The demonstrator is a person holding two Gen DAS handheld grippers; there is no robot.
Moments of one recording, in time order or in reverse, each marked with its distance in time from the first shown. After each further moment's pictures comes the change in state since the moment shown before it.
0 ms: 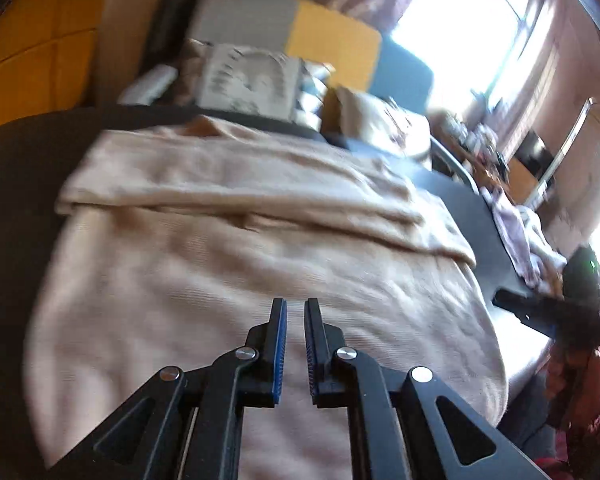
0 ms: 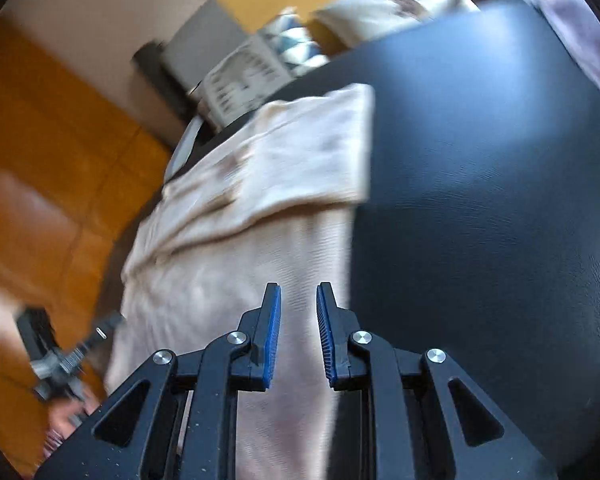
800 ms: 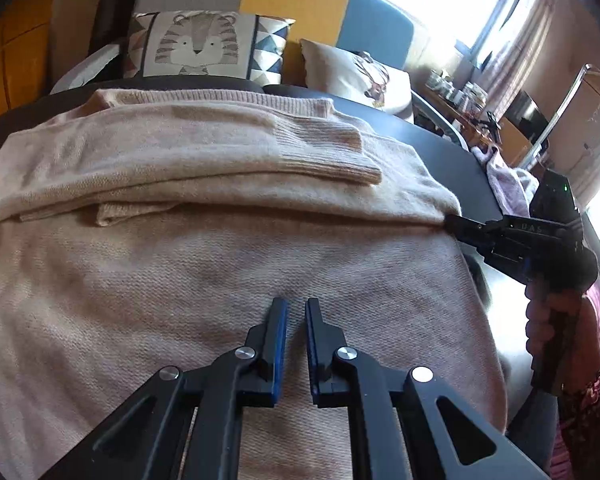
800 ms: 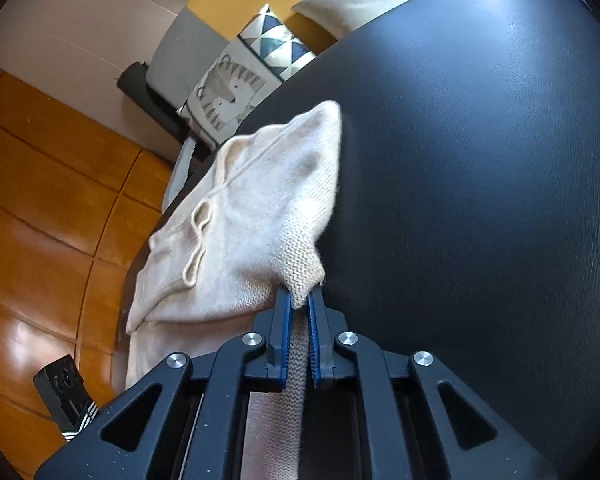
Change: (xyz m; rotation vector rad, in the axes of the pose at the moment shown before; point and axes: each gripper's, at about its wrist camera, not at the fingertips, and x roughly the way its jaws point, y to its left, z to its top) left arm 0.071 -0.060 0.010 0.034 0.101 -0.001; right arm 0.076 -0.018 0.079 0.012 0.029 0.036
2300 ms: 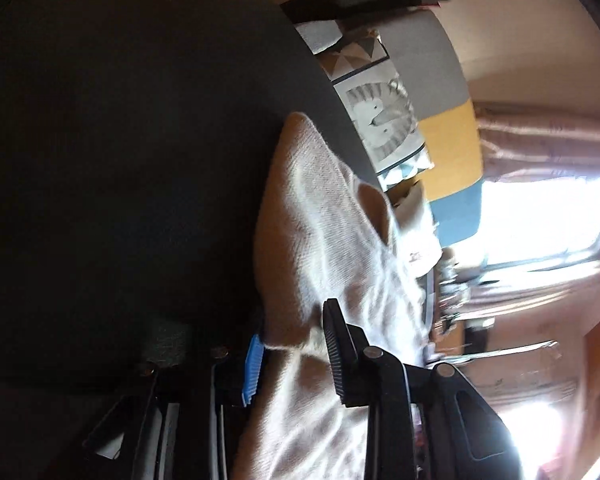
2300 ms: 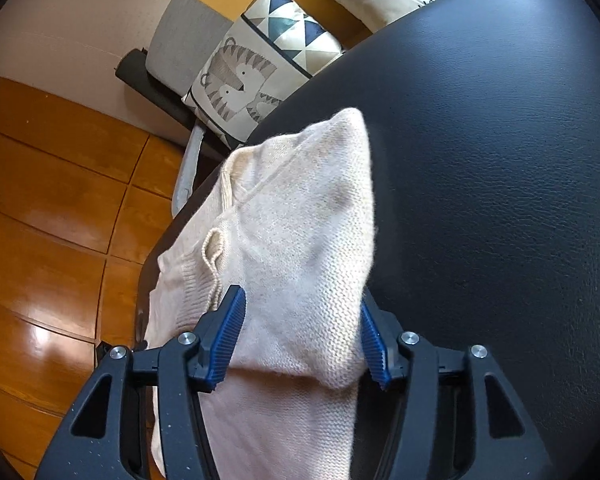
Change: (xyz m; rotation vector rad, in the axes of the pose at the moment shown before) left arm -0.038 0.308 0.022 -0.835 -0.105 -0.321; right arm 0.036 0.009 0.083 -0.006 0.136 0.069
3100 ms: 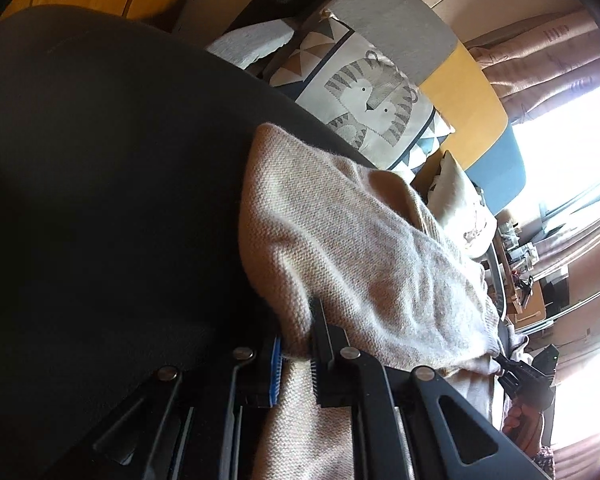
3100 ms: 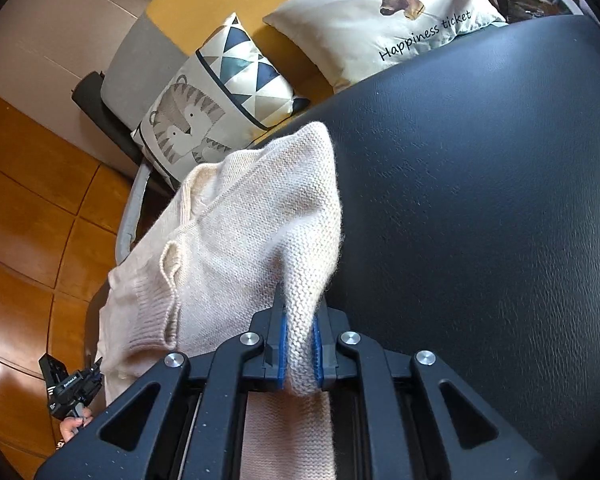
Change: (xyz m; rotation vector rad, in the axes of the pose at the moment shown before) left arm 0.099 -0.089 0.017 0.319 -0.069 0.270; right arm -0.004 -0.018 0.059 0.011 -0.120 -0.180
